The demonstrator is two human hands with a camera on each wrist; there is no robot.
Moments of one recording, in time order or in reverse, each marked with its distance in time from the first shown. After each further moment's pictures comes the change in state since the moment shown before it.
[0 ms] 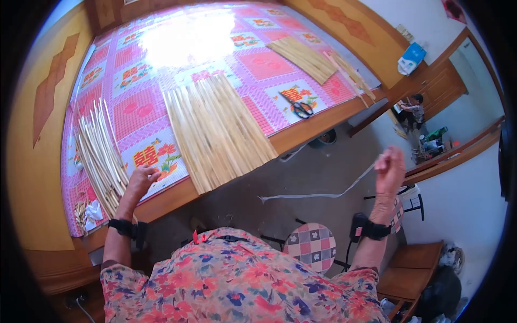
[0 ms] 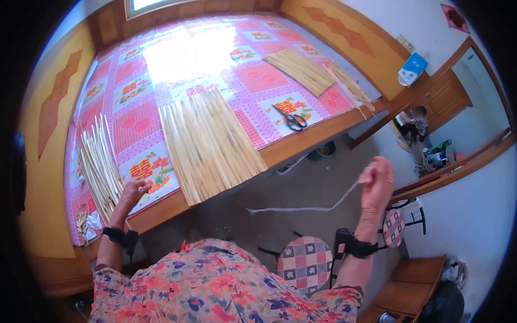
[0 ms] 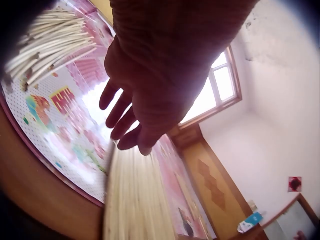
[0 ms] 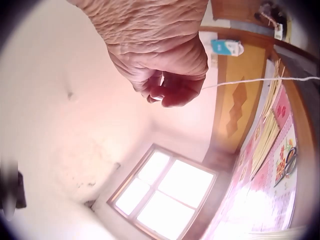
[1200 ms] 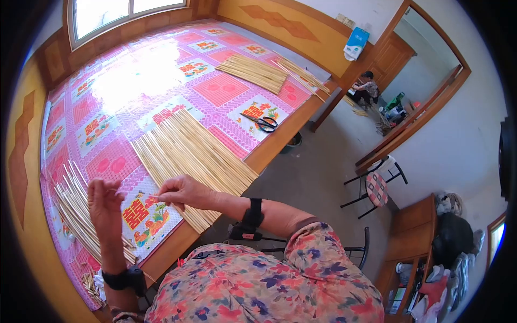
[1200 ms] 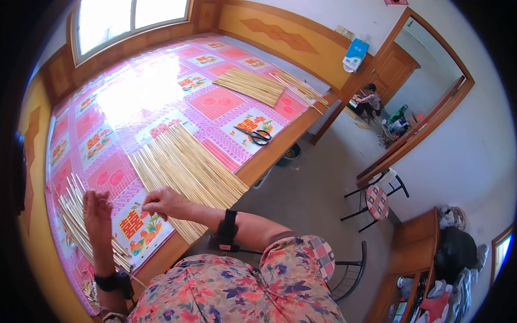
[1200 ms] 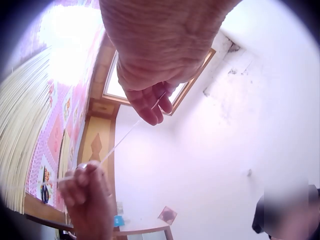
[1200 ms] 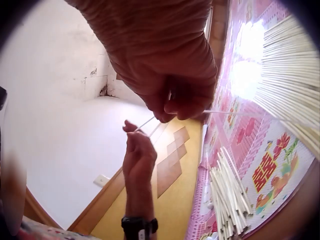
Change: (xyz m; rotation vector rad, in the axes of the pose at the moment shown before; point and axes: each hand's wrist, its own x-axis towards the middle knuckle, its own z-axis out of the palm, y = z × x) left_hand 0.052 0.040 -0.098 -1.717 0.227 0.250; right_hand -0.067 0.154 0.333 -0.024 -1.031 0.448
